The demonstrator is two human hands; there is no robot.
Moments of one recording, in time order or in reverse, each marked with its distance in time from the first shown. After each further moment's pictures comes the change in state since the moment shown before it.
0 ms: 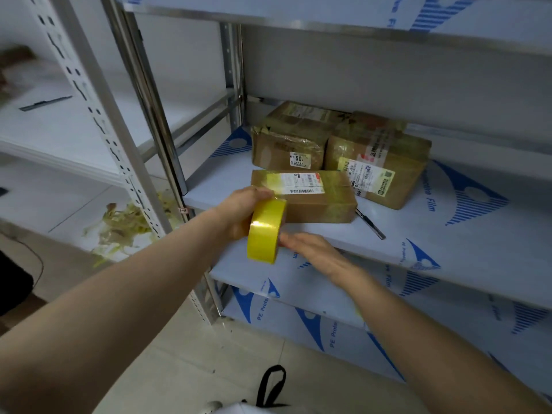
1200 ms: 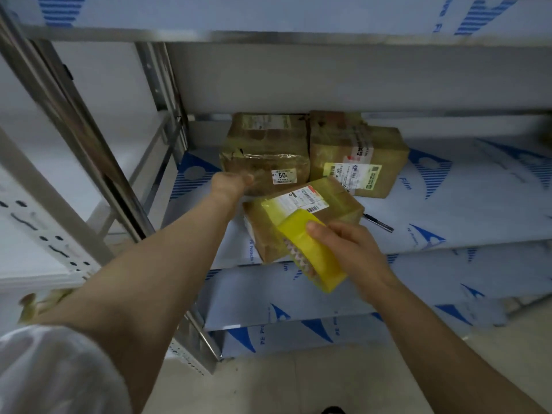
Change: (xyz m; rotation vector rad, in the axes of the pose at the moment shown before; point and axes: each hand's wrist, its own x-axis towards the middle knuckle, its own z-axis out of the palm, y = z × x) left_hand 0.158 0.079 -0.051 0.306 0.141 0.166; right_hand 0.020 -0.084 0.048 0.321 0.768 -0.007
